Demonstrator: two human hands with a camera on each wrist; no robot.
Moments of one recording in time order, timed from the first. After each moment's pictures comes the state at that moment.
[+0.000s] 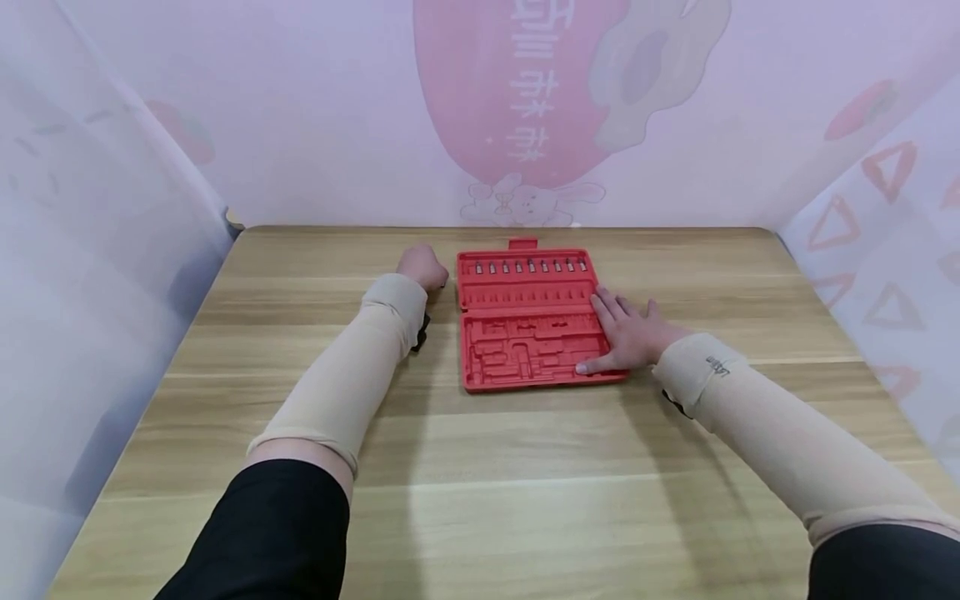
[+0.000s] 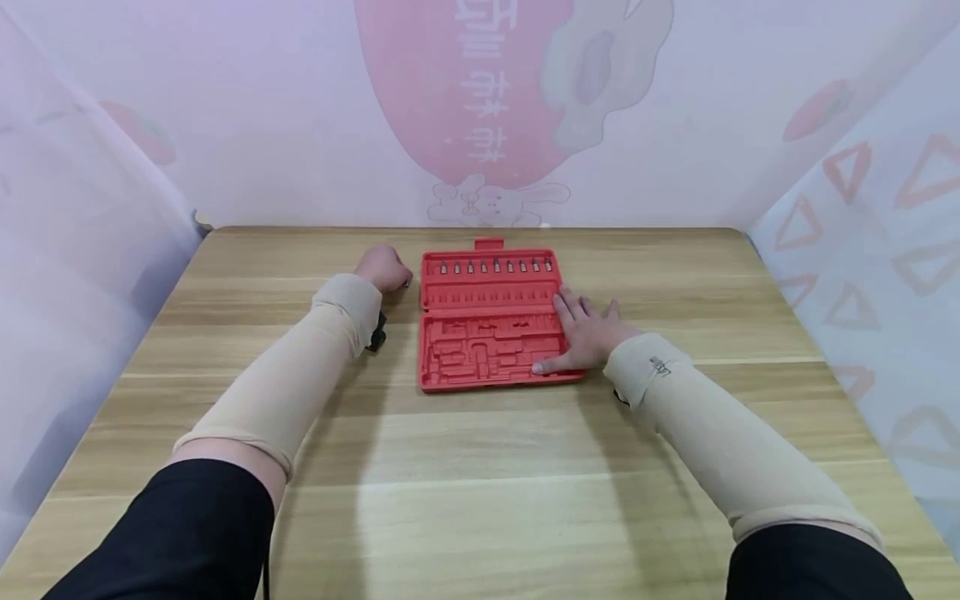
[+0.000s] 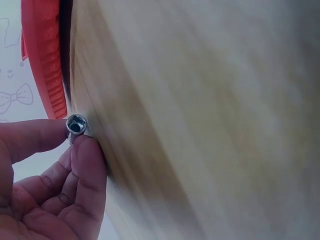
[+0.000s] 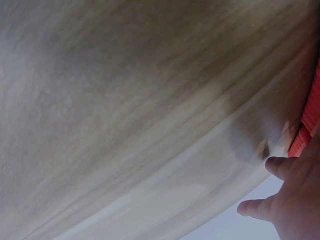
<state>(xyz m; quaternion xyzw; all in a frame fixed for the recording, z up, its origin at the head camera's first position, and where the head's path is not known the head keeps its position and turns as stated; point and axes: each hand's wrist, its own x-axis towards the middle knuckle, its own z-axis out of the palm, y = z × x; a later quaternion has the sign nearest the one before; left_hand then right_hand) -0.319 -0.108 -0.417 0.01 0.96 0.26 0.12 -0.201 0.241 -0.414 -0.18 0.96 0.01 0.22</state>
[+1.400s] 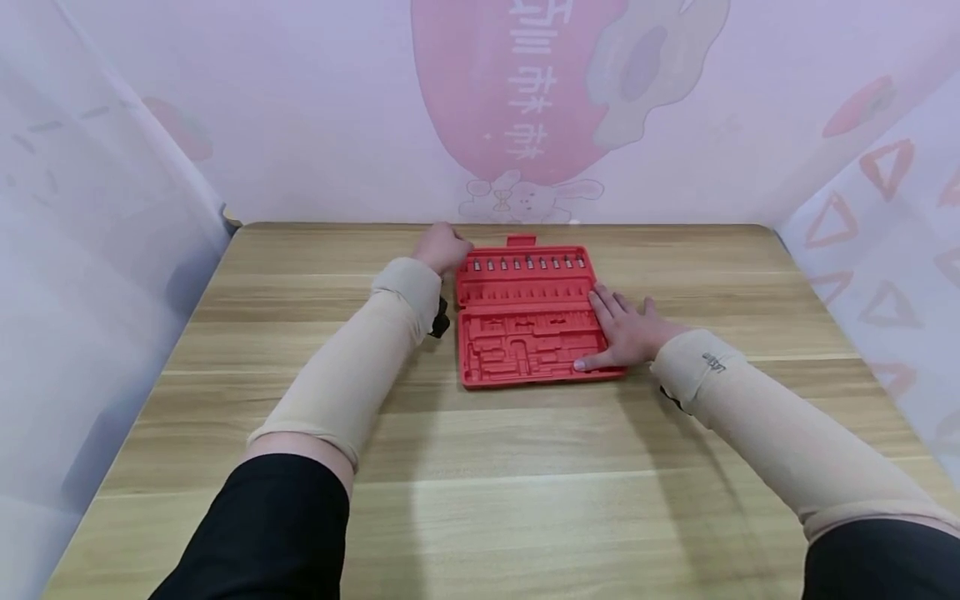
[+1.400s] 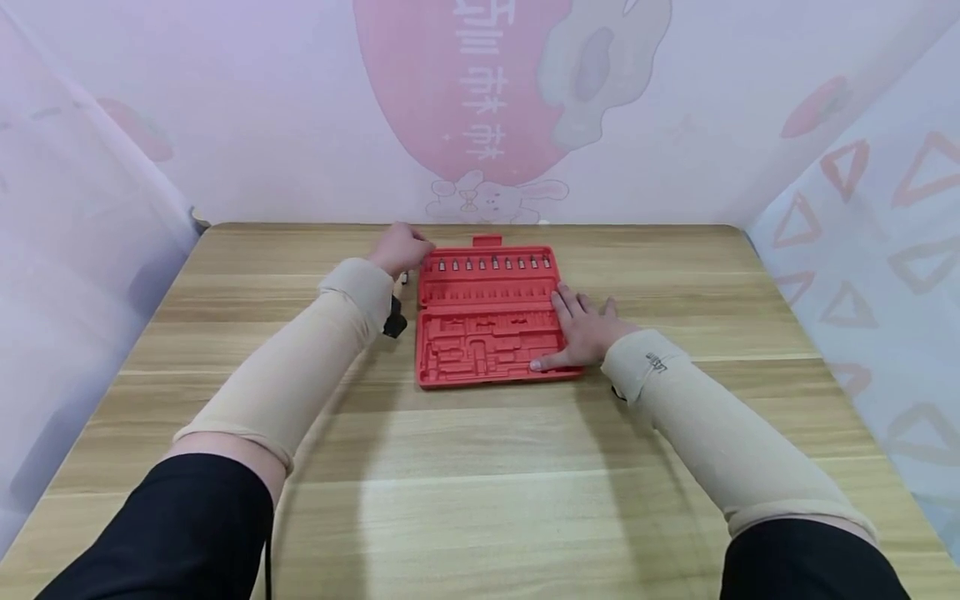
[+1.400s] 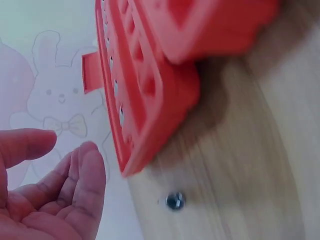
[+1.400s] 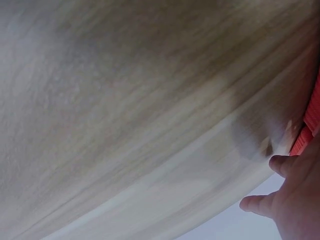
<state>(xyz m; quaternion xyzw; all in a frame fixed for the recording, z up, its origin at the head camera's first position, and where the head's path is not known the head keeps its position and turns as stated) -0.304 -0.074 -0.379 0.00 0.93 0.36 0.12 -0.200 0.239 -0.411 -0.19 0.96 0.00 0.23</state>
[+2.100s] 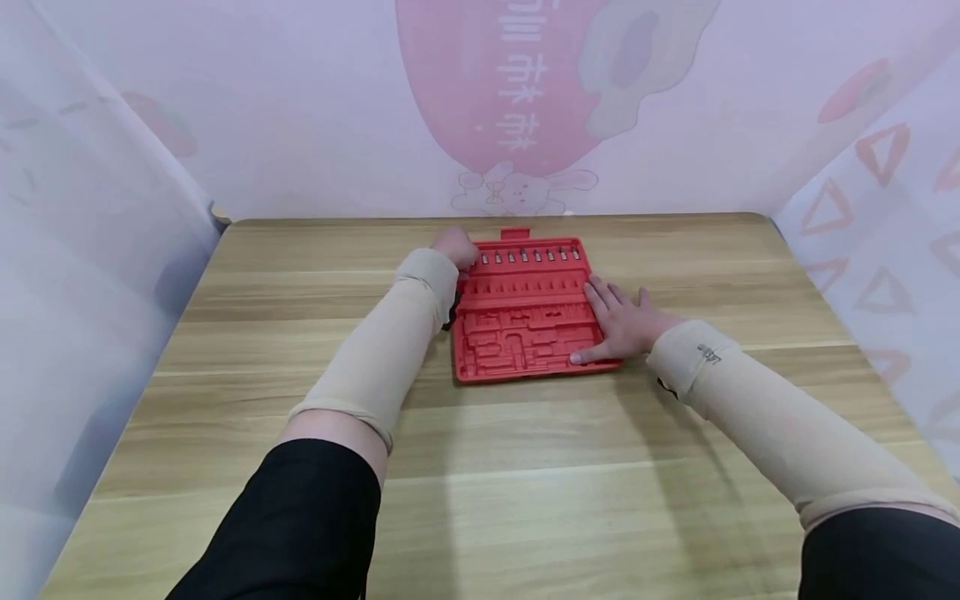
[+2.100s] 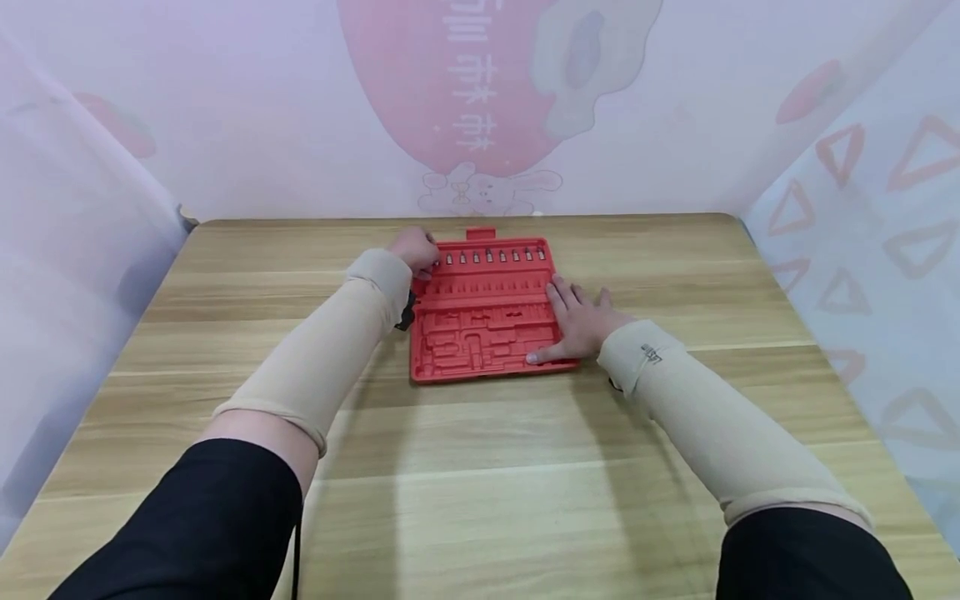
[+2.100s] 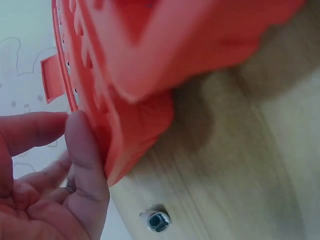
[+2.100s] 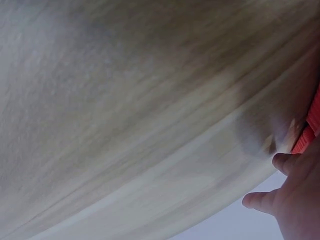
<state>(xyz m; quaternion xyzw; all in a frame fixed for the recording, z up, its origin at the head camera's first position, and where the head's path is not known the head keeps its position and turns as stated) -0.326 -0.044 -0.397 0.01 0.94 0.30 0.17 -0.205 0.243 -0.415 -0.19 0.96 0.01 0.22</state>
